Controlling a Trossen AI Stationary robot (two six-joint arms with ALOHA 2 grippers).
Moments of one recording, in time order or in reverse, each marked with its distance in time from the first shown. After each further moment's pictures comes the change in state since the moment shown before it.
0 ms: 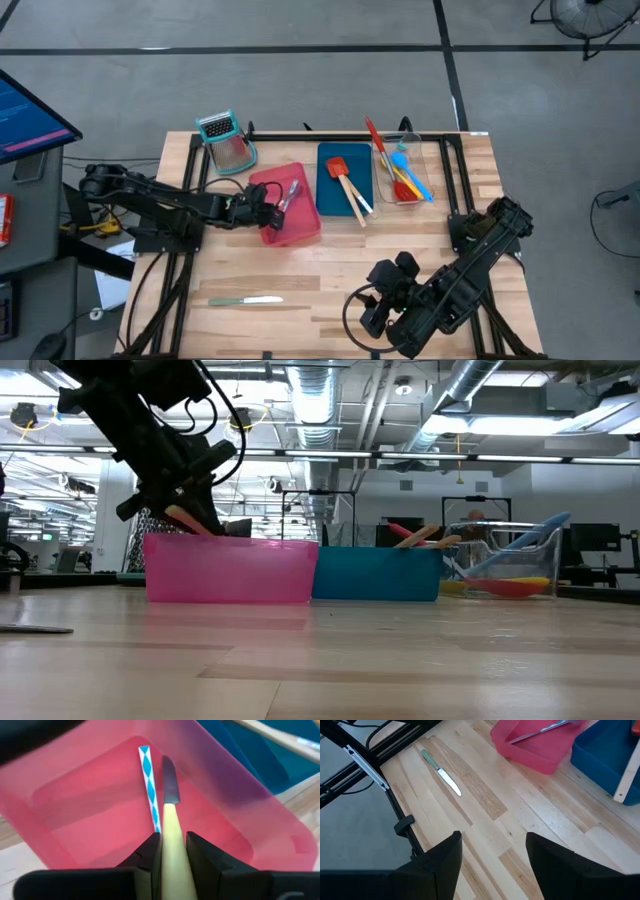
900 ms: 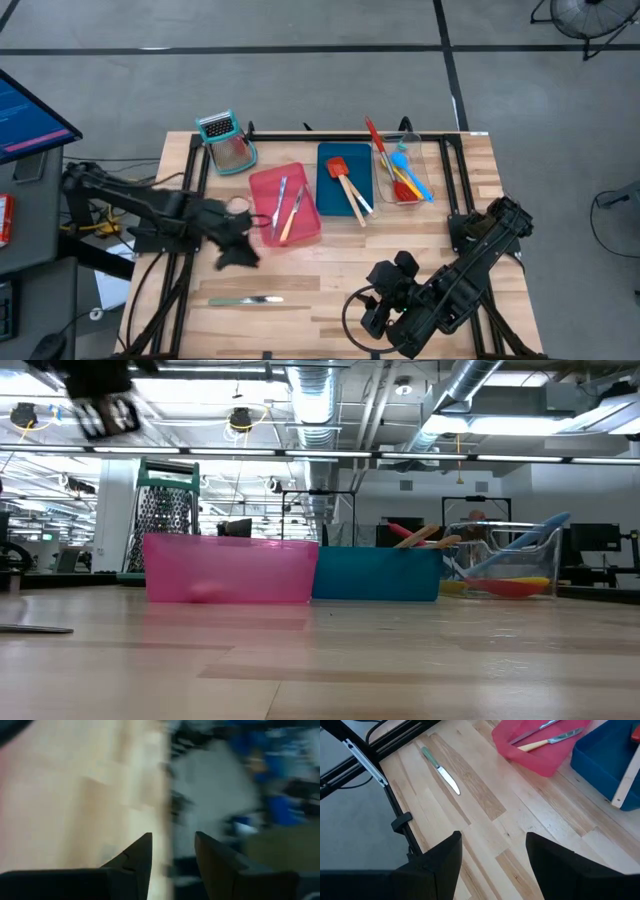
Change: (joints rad) left arm -0.196 -0.431 -0.001 0.024 0.842 0.277; right arm -0.001 0.000 0.000 0.000 0.000 -0.042
